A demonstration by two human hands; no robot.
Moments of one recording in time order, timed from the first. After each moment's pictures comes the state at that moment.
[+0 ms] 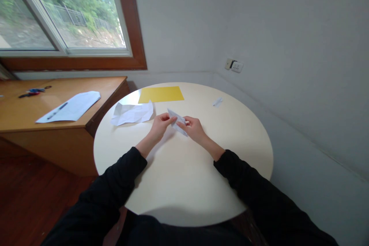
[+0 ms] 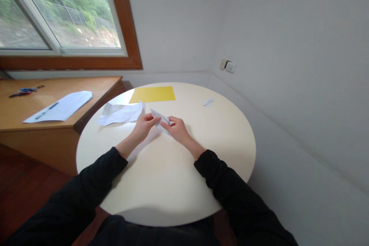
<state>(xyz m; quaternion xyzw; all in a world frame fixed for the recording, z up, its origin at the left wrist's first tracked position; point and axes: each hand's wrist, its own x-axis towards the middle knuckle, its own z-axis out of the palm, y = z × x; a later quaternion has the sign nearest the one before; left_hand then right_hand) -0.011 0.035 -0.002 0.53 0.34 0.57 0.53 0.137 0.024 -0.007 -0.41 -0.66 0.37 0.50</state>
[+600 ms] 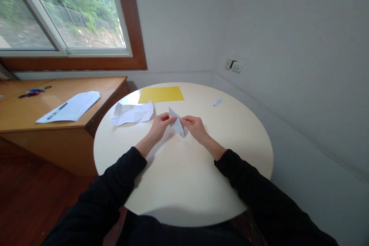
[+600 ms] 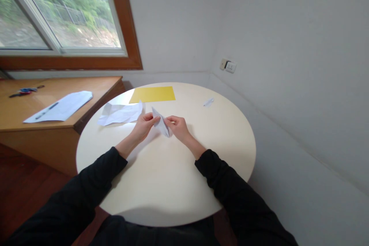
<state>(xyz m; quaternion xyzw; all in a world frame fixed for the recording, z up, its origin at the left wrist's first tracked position) -0.012 0.035 -0.002 0.54 0.33 0.56 0.53 0.140 0.028 -0.005 -0.39 -0.64 0.40 0.53</state>
